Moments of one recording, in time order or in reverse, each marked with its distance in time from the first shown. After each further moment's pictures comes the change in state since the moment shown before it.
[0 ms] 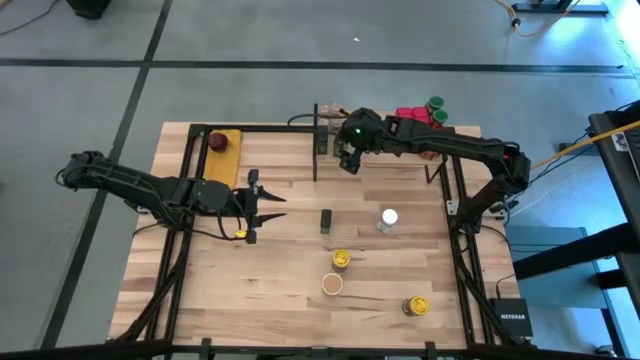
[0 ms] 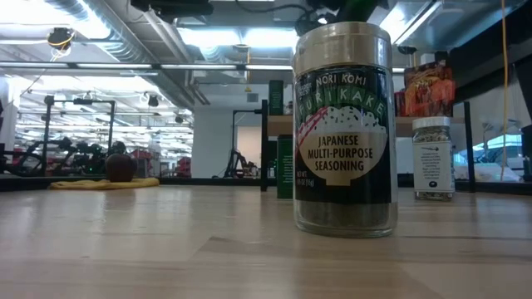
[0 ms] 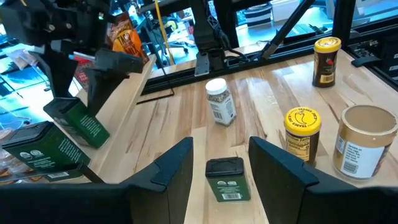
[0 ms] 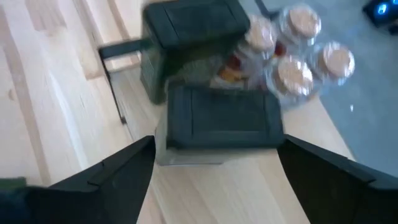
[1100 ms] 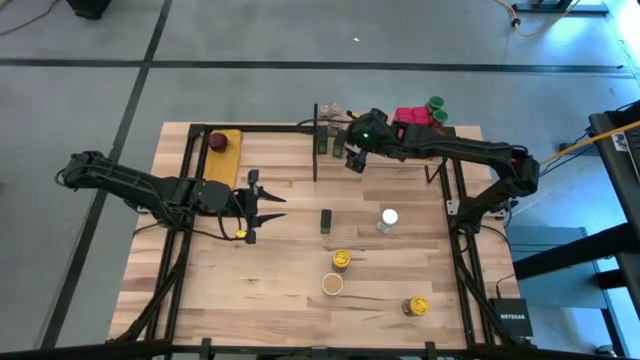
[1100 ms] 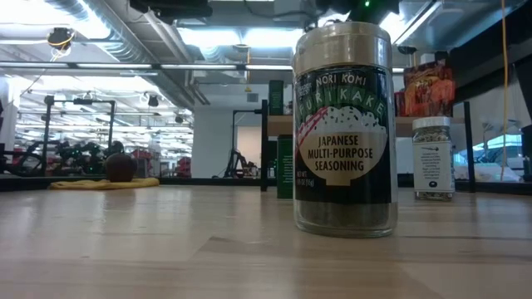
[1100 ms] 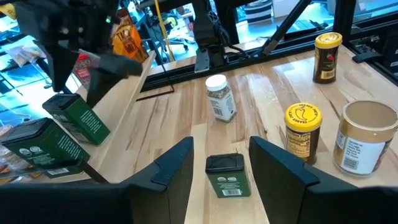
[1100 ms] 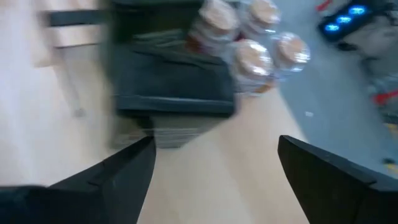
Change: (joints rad) left arm 0.000 0.000 0.000 -0.013 0.000 -0.002; right arm -0.008 -0.076 -0.134 0.111 0.128 -0.080
